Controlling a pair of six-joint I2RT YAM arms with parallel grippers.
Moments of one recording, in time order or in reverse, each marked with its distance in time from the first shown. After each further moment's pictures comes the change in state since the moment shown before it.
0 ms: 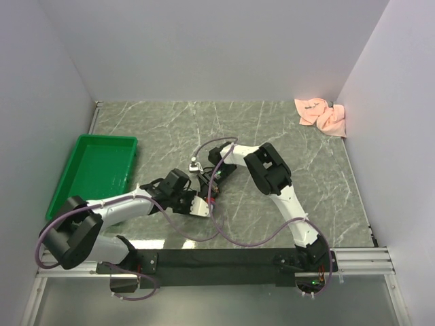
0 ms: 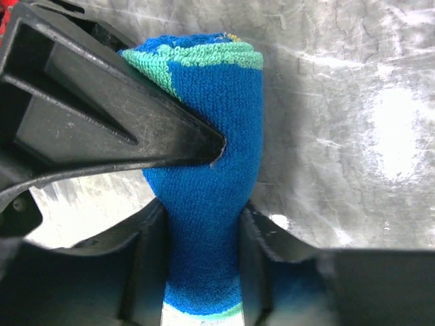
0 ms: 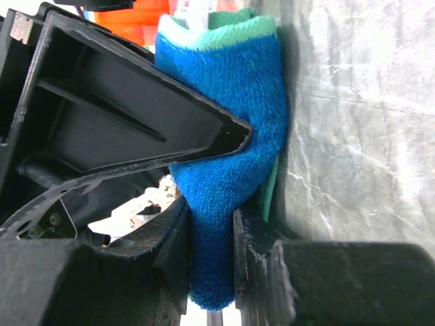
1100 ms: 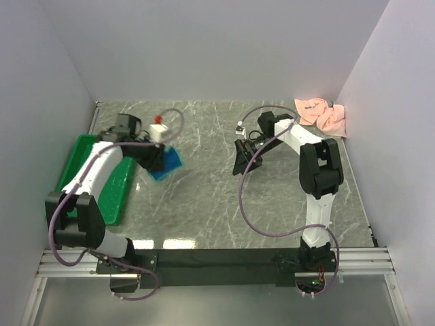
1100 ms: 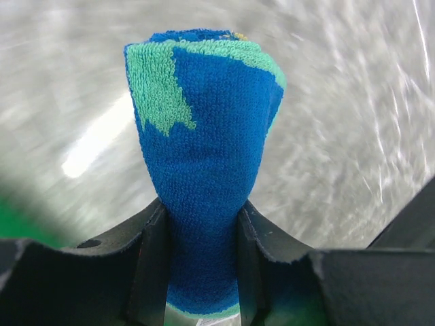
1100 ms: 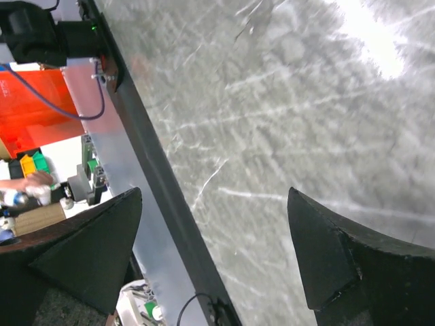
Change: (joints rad) left arm 0.580 0.127 0.587 -0.603 0.233 -0.515; right arm -0.388 -0.452 -0.189 0.047 0.388 0.133
